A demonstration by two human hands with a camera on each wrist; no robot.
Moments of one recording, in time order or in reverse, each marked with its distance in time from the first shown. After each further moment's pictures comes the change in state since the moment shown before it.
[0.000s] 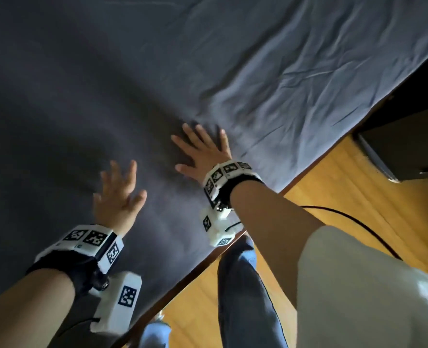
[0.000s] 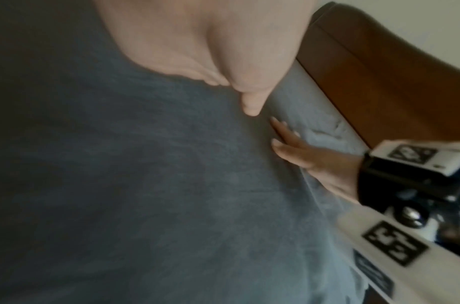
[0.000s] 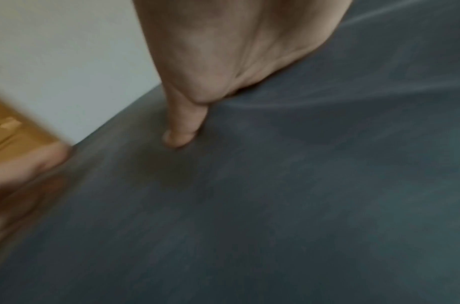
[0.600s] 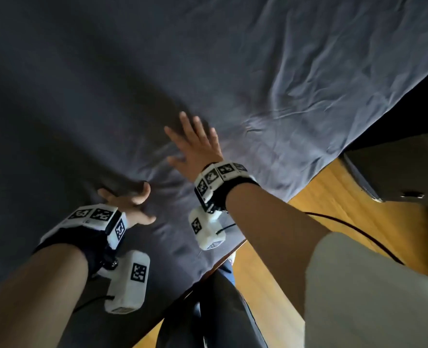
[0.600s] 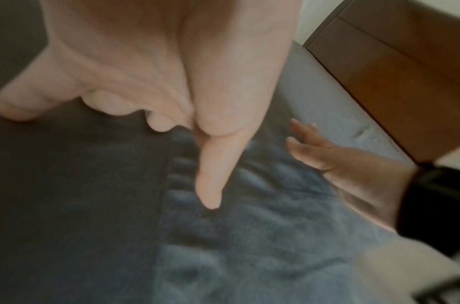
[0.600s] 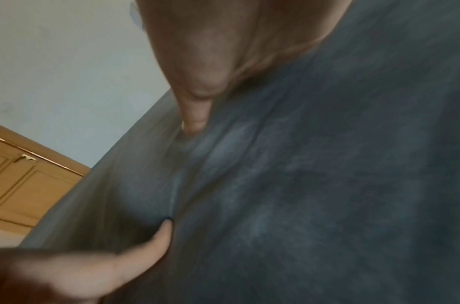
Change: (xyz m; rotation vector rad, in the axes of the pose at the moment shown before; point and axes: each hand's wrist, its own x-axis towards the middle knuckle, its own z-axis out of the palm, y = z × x) left_hand 0.100 0.122 0.003 0.433 -0.519 -0.250; right_hand 0.048 0.096 -0.065 0.190 0.132 0.051
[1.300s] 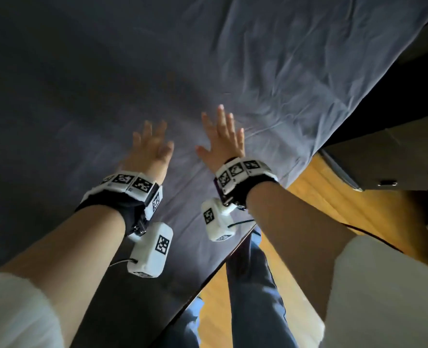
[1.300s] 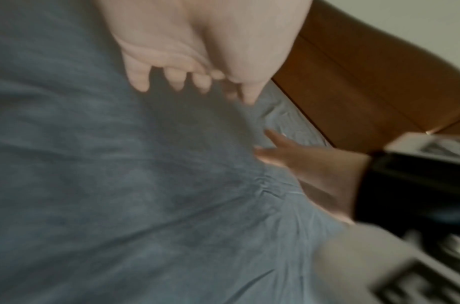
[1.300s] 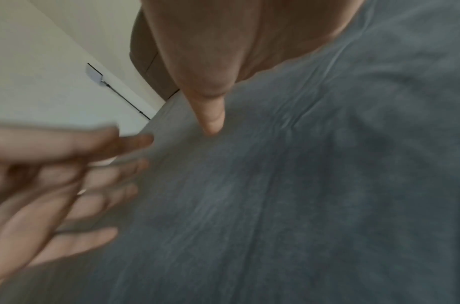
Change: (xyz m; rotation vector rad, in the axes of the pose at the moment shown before) left_hand -0.020 0.120 -0.099 -0.346 0.563 0.403; right_hand 0.001 0.074 -0.075 0.107 0.084 0.299
